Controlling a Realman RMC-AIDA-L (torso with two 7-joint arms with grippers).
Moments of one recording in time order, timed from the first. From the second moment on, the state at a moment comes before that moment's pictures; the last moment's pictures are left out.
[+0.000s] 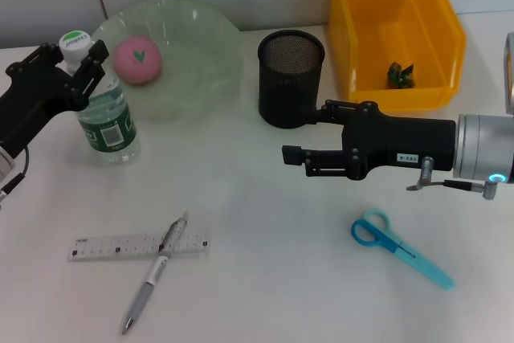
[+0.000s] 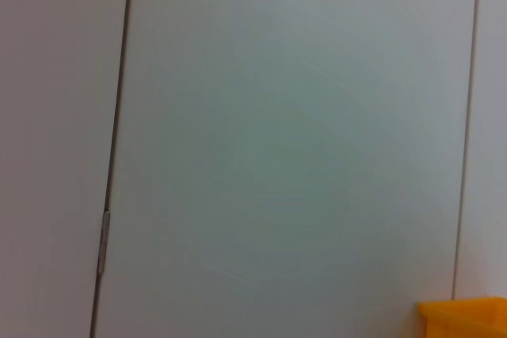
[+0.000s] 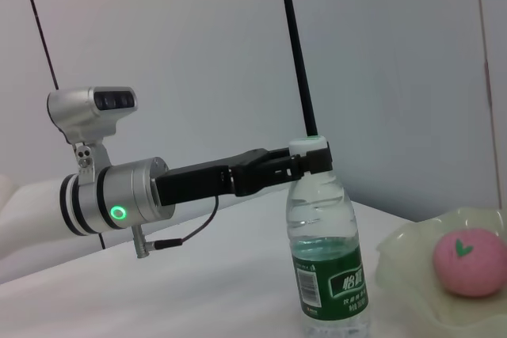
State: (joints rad) left arm -0.56 -2.07 0.58 0.18 1.32 1.27 -0.70; right arm 0.51 2.08 -0.88 -0.60 -1.74 -1.47 1.26
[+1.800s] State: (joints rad) left arm -0.38 -2.05 0.72 0.54 1.35 1.46 -1.20; right arm 0.51 2.08 -0.88 -0.58 -1.74 -1.47 1.26
